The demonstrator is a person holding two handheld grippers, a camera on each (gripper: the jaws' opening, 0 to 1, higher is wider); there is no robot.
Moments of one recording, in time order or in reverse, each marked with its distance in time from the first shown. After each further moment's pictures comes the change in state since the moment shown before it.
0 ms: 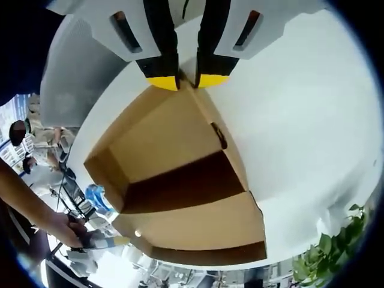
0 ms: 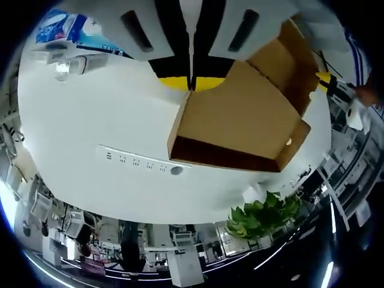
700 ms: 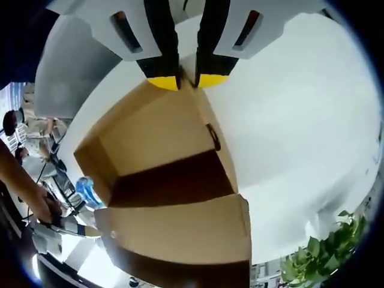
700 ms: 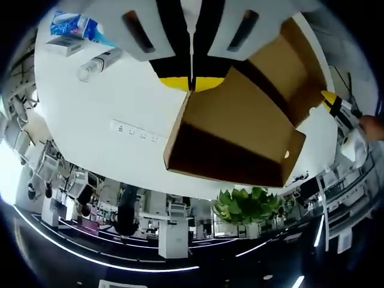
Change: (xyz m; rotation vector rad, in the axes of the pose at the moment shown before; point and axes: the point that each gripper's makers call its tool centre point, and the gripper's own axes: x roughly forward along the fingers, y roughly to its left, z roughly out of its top) left arm 0.002 0.002 0.000 -0.051 -0.033 0.079; right arm -0.045 0.017 -0.009 -0.169 -0.214 -0.080
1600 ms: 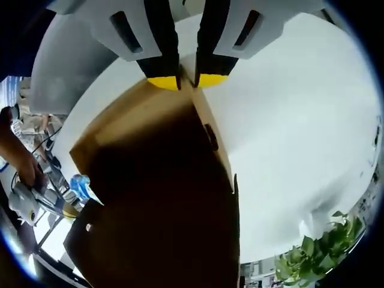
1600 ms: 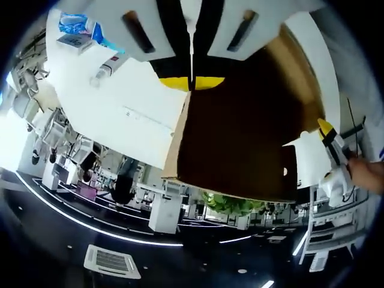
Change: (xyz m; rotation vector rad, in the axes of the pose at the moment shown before) left arm 0.001 0.002 0.000 -0.011 -0.018 0.038; right arm -0.036 0.020 -0.029 -0.161 -0.149 -0.039
